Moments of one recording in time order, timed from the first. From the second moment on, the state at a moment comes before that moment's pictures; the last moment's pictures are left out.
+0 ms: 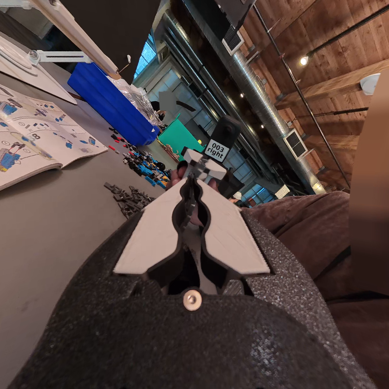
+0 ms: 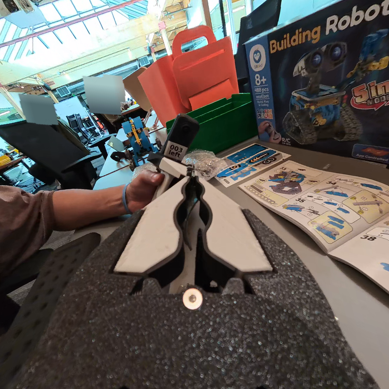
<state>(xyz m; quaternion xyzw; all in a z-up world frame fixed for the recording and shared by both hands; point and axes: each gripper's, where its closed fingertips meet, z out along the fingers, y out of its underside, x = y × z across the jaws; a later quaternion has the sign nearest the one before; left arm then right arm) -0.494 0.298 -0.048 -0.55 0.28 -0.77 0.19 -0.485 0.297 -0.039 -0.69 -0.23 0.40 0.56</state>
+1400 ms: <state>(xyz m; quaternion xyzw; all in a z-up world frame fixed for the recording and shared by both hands) -0.487 0.284 -0.068 -0.58 0.34 -0.72 0.17 -0.473 0.282 -0.072 -0.77 -0.29 0.40 0.41</state>
